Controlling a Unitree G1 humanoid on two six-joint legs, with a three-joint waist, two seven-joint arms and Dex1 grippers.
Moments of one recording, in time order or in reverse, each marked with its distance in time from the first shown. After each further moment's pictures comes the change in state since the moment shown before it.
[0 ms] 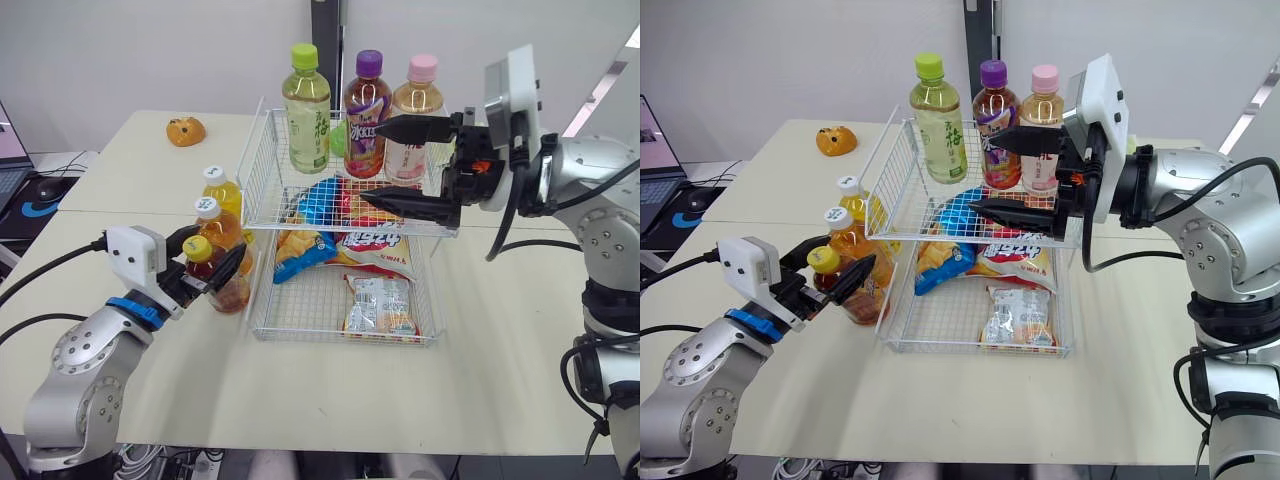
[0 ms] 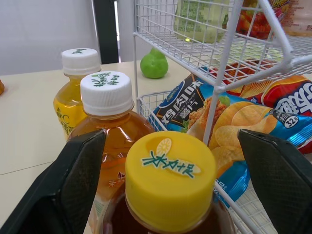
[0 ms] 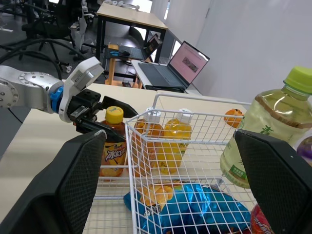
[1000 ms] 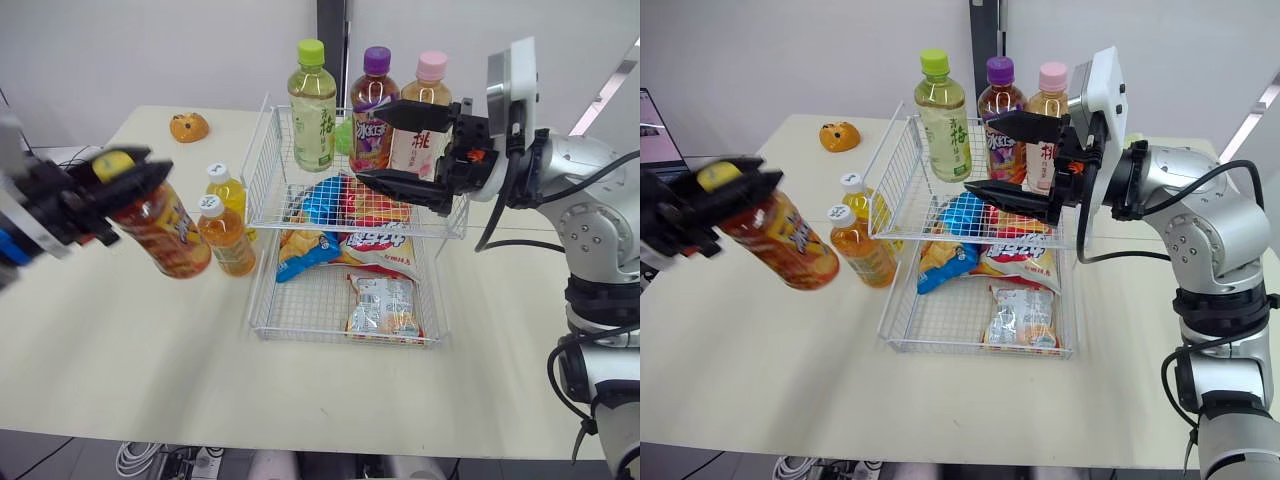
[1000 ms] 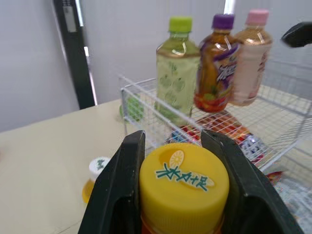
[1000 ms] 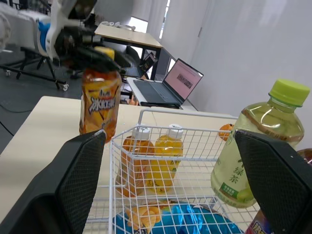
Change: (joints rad) left arm -0.305 0.646 0.354 0.138 -0.675 0.468 -0.126; right arm -0.006 0.086 0.015 0.118 -0.044 -0.141 0.020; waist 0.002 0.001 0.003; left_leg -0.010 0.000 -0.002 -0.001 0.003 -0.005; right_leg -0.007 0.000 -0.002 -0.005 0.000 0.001
